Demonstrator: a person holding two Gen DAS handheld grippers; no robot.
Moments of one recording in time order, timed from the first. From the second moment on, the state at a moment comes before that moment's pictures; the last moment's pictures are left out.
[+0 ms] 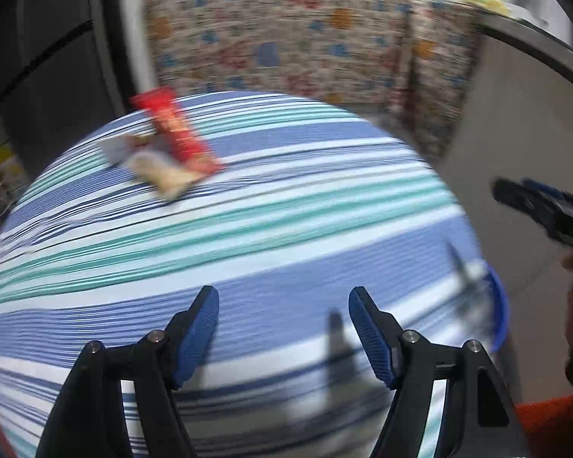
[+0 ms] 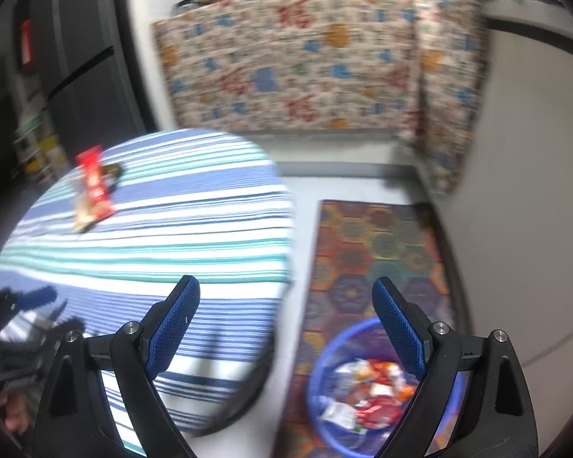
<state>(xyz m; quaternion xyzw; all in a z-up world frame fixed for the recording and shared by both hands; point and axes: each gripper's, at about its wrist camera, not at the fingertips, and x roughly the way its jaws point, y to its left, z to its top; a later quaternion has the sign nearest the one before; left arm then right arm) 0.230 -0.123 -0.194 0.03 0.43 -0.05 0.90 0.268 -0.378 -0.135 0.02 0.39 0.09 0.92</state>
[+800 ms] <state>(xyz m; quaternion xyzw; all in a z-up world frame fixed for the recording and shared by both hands) 0.250 -0.042 -0.200 -0.04 0.44 -0.03 0.90 0.283 -0.236 -0.186 -0.10 0.45 0.20 0.87</state>
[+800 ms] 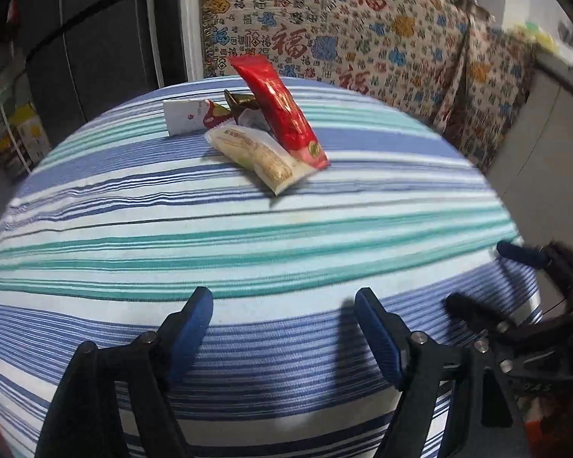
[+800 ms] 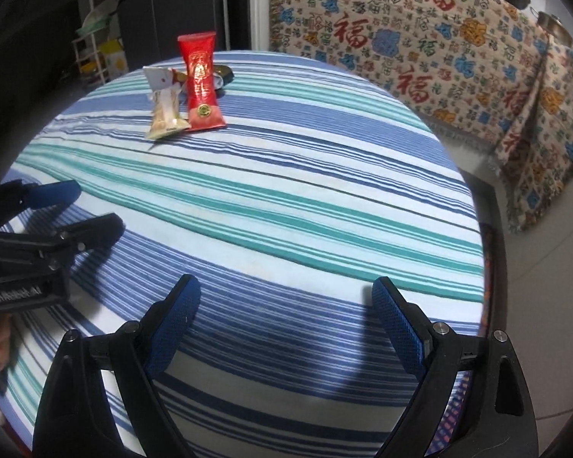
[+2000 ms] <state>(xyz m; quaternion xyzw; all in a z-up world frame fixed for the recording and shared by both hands) 0.256 -0.014 -0.186 0.00 0.48 -0.06 0.87 0.290 -0.234 -0.193 -0.08 0.45 0.20 0.87</state>
